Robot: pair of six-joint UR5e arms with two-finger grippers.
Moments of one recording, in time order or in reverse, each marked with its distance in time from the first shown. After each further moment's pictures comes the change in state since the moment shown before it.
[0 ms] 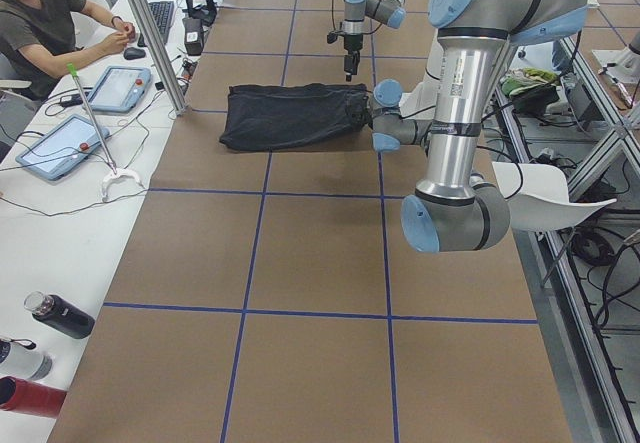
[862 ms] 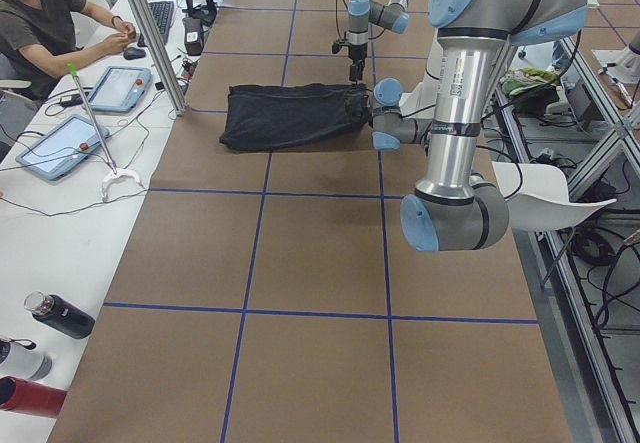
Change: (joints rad) left arm 0.001 -0.004 -0.001 0.000 0.000 -0.002; right arm -0.032 0.001 -0.039 -0.036 -0.003 -0.008
